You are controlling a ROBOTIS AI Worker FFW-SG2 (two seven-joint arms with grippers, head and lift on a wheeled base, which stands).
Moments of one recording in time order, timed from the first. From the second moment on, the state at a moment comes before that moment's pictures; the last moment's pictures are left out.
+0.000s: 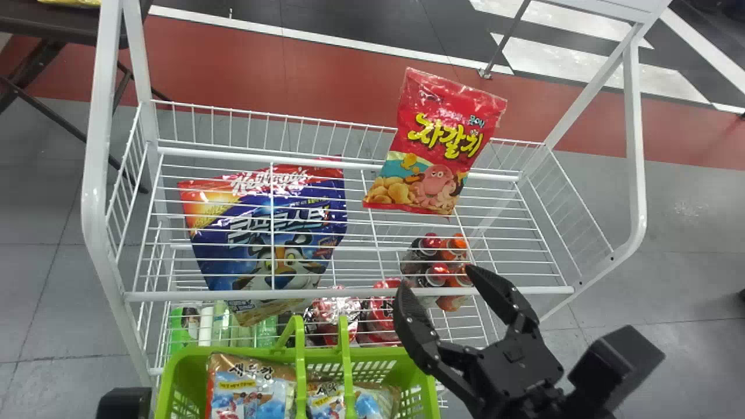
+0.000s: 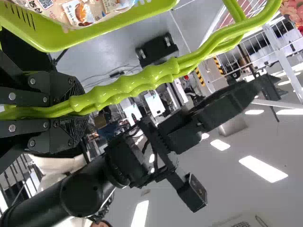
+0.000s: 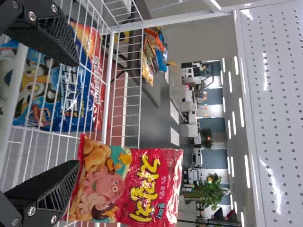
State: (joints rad) left arm 0.64 0.03 -0.19 -2.25 0.30 1.14 -1.16; right arm 1.01 -0.19 -0.12 -2.47 -0.21 0.08 0.15
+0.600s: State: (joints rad) left arm 0.66 0.04 -0.16 -2.25 0.31 1.11 -1.17; right arm 1.08 -0.21 -0.13 -2.49 -0.23 0.06 0.17
